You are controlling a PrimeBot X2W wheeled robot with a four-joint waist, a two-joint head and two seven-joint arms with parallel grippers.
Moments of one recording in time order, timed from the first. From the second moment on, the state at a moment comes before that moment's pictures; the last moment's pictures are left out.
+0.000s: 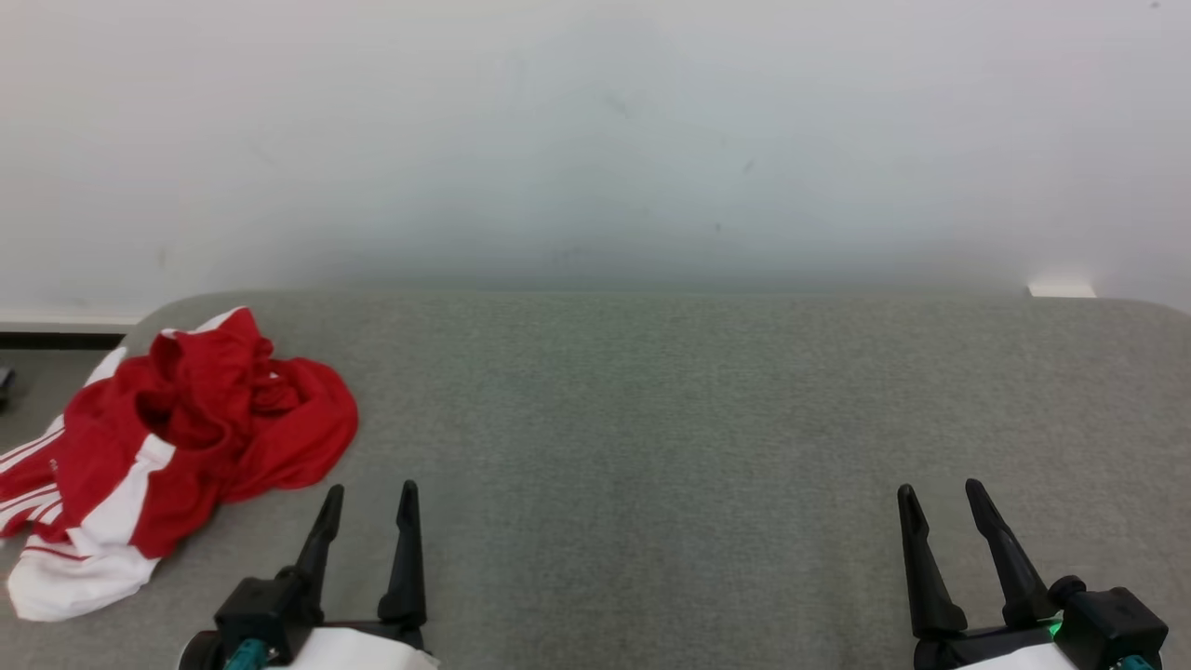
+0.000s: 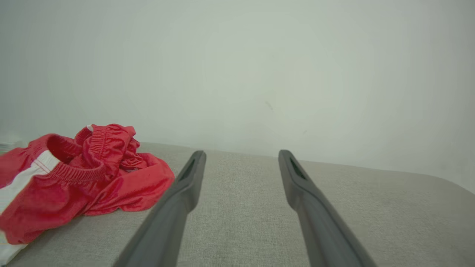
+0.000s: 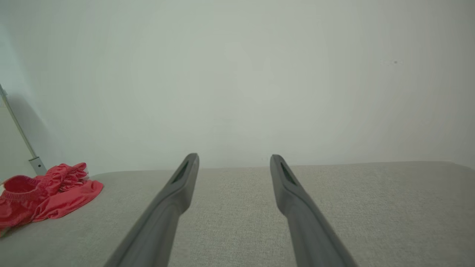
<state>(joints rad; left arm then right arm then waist) -0.07 0.05 -0.10 0.17 -0.18 0.01 -0.26 -0.07 -0.05 0.14 0.19 0.34 0.13 -0.26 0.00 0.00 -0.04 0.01</state>
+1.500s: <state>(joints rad) -0.40 0.13 0.00 0.45 -0.25 -0.07 -0.15 -0.08 -0.05 0.19 0.13 0.41 0.13 -0.26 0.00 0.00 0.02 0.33</state>
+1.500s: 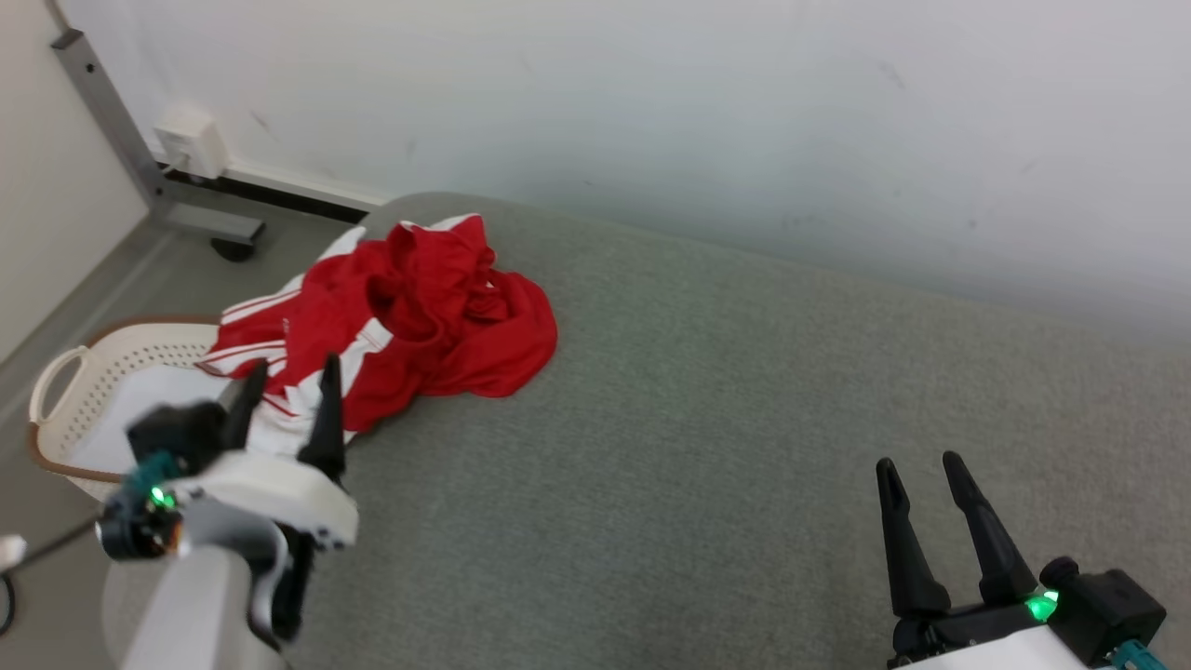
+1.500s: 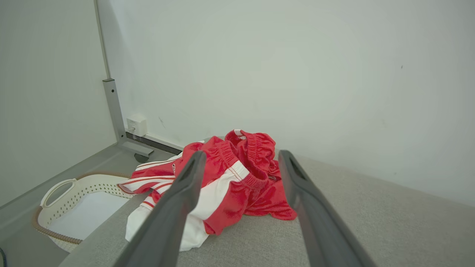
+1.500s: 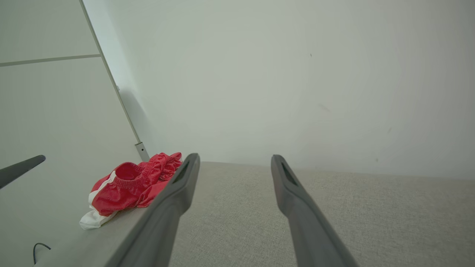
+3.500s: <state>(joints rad) -0.95 0.31 -0.14 0.87 -0.35 -0.13 0.12 -0.10 -0.05 0.19 0.13 0.43 0.13 -0.26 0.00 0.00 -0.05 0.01</state>
